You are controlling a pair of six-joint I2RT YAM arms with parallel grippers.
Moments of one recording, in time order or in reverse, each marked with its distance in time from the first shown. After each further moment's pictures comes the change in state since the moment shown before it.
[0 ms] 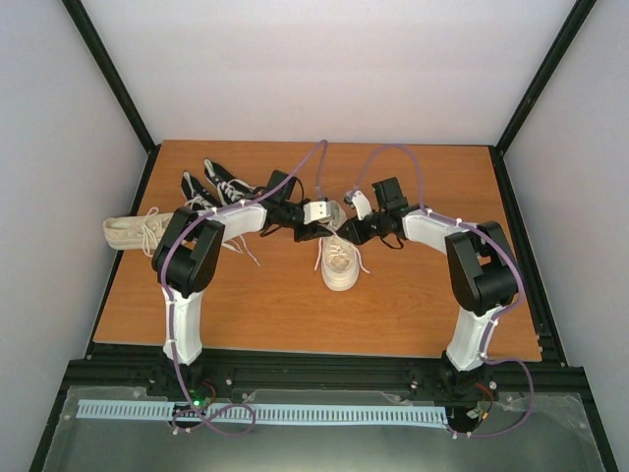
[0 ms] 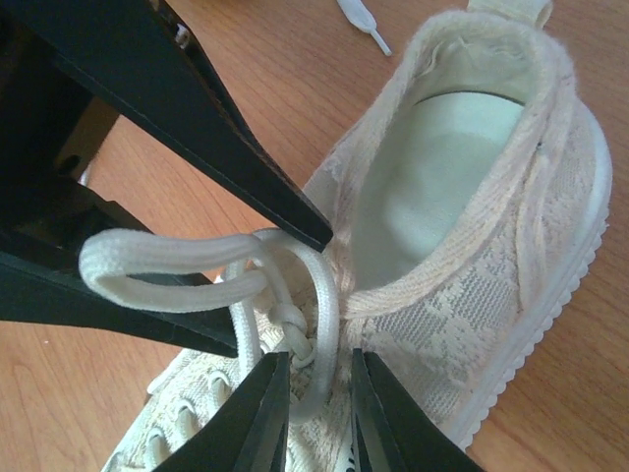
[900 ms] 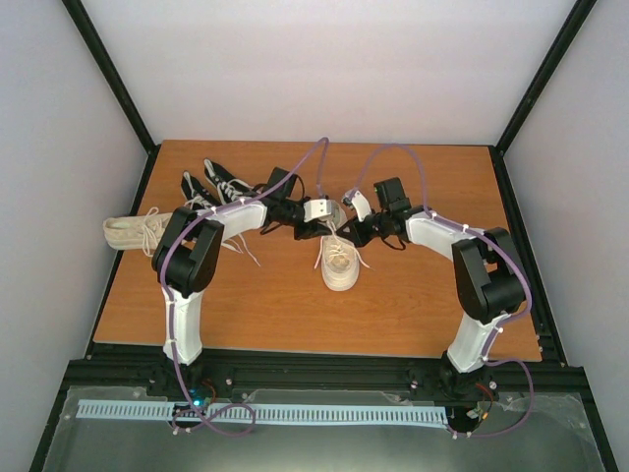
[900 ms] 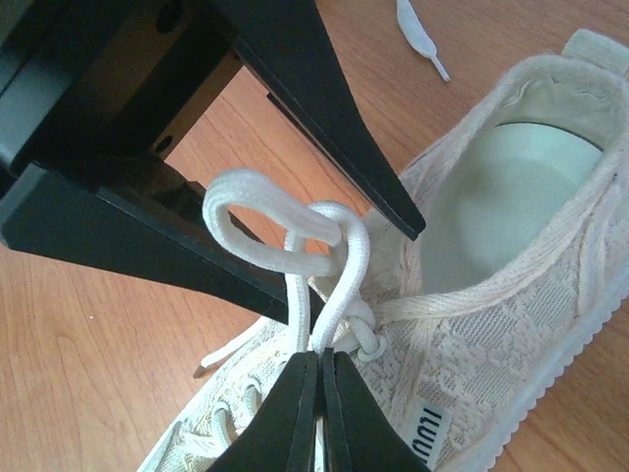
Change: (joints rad) left arm 0.000 0.000 0.031 -0.054 -0.006 0.012; right arm 0.013 -0.060 -0.028 -0.005 -0.038 -0.063
